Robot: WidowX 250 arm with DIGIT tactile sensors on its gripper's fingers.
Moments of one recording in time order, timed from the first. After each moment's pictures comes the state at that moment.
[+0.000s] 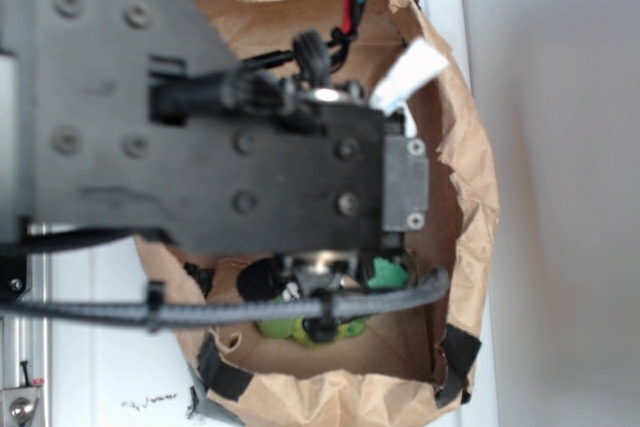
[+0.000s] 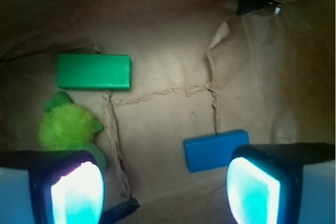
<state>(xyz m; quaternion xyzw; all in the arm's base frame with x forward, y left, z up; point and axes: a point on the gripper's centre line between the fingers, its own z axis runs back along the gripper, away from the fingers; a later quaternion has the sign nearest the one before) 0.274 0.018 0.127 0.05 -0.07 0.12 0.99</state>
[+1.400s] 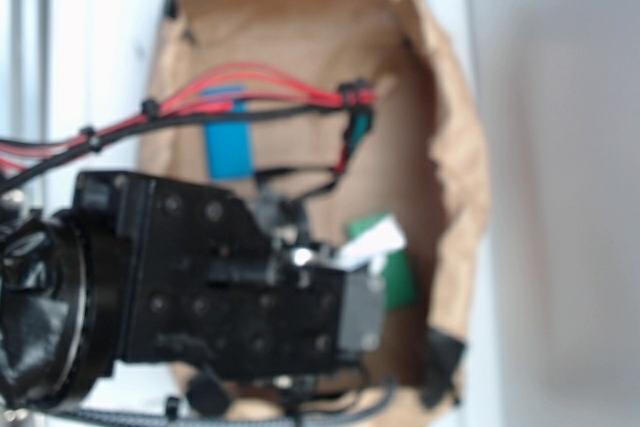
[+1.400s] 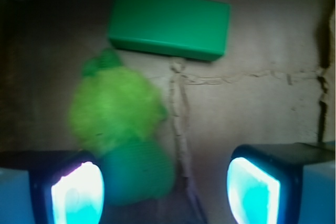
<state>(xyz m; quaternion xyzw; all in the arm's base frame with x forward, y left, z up) 0.269 -0.054 0.069 -0.01 -0.07 0.03 1.00</state>
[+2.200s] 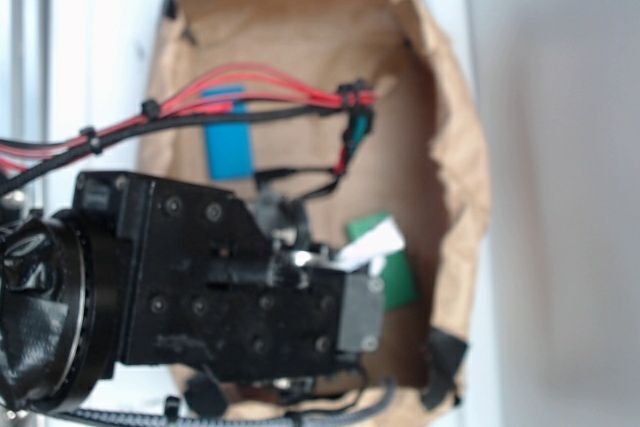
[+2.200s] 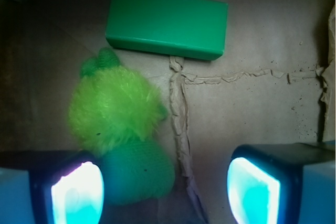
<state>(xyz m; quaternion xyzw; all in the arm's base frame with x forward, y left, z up) 0.268 -0.054 0.068 -0.01 -0.07 0.03 1.00</state>
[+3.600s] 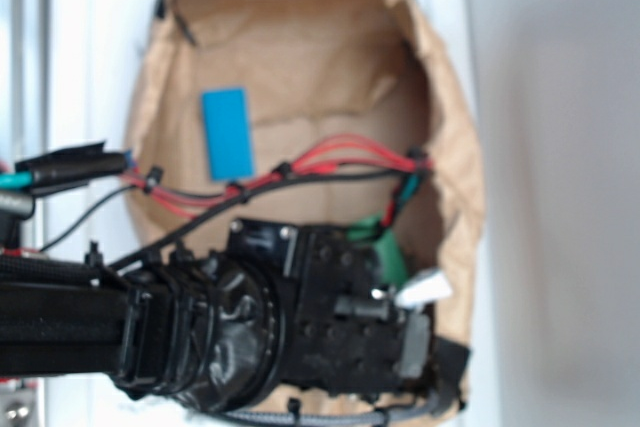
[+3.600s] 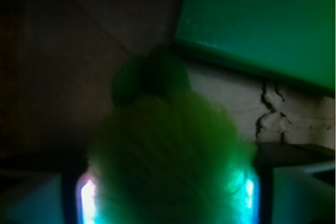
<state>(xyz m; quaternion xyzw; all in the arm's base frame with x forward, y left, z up) 0.290 -0.056 0.020 0.00 -0.05 0.01 1.00</state>
